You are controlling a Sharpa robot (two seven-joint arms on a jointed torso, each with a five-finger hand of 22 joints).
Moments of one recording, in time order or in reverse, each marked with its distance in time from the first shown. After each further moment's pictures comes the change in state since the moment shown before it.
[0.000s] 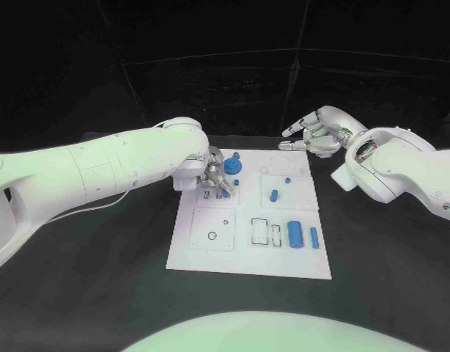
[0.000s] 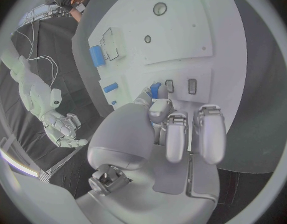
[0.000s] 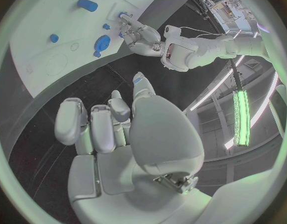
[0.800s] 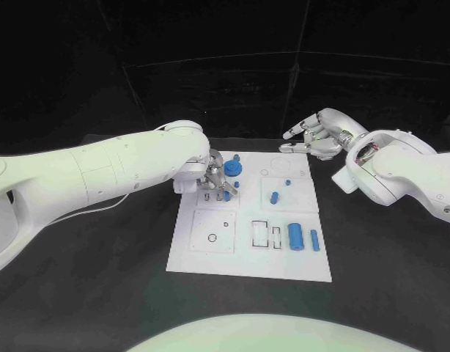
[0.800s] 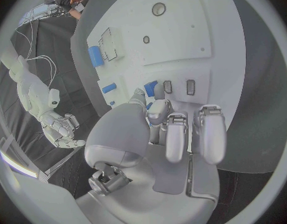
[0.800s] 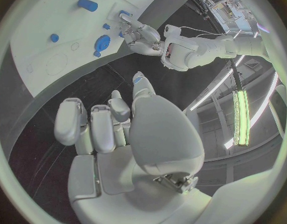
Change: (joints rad) left arm -0.002 0.005 -0.001 -0.005 0.000 0.002 -0.018; left_hand -0.213 -0.042 -0.167 0.098 -0.065 0.054 -0.011 0.021 -0.006 0.016 0.002 0.027 0.020 0.000 0.007 0.000 0.000 0.000 0.000 0.007 0.000 0.000; right arm 0.000 -0.004 0.000 0.004 0.000 -0.003 0.000; right_hand 0.005 -0.005 0.003 -0.003 0.000 0.000 0.000 0.000 0.000 0.000 0.000 0.000 0.000 0.000 0.000 0.000 0.000 0.000 0.003 0.003 0.000 0.001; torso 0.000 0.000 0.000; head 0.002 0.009
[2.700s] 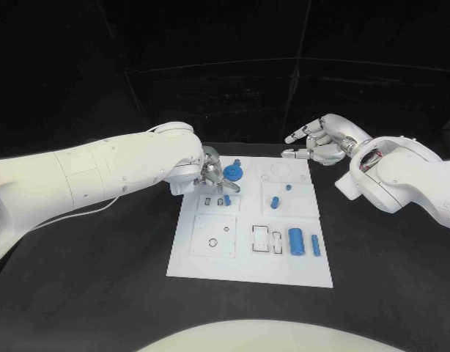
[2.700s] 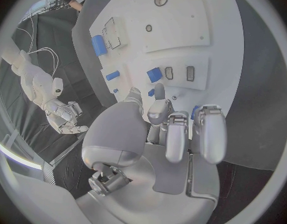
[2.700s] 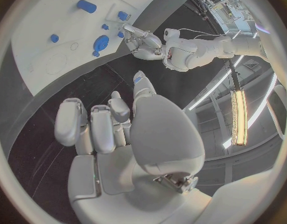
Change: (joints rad) left arm 0.014 -0.062 0.013 0.065 0.003 -0.097 0.011; left_hand -0.053 -0.036 -0.007 0.035 0.000 0.025 0.004 -0.036 -0.044 -0.004 0.003 -0.010 -0.004 -0.004 0.004 0.000 0.000 0.000 -0.003 0.003 -0.008 0.000; right arm 0.000 -0.021 0.000 0.023 -0.002 -0.004 0.009; right_hand -0.009 -0.009 0.011 -0.005 -0.026 0.000 0.000 -0.005 0.000 0.004 0.004 0.000 0.006 0.000 0.000 0.005 0.005 0.000 0.000 0.000 0.008 0.006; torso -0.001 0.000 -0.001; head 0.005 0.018
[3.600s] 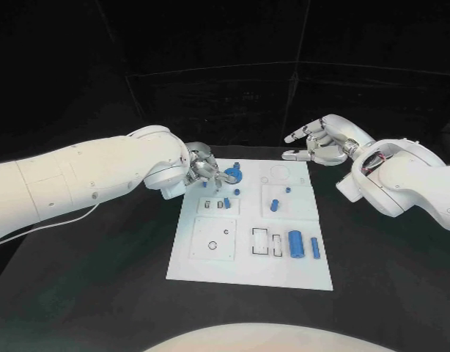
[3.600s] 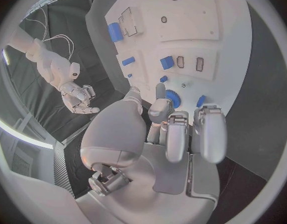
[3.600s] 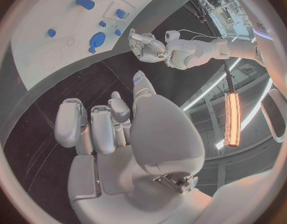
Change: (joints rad) left arm -0.008 -0.131 0.033 0.130 0.049 -0.146 0.113; left_hand -0.010 -0.026 0.035 0.003 0.000 0.019 0.005 -0.053 -0.054 -0.007 0.006 -0.016 -0.020 0.004 0.003 0.000 0.000 0.015 0.004 0.004 -0.010 0.000; right arm 0.000 -0.017 0.000 0.019 -0.027 -0.020 0.051; right_hand 0.000 0.000 0.017 -0.006 -0.036 0.000 0.000 -0.004 0.000 0.000 0.000 0.000 0.006 0.000 0.000 0.012 0.010 0.000 0.007 0.000 0.008 0.011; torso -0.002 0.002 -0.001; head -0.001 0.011
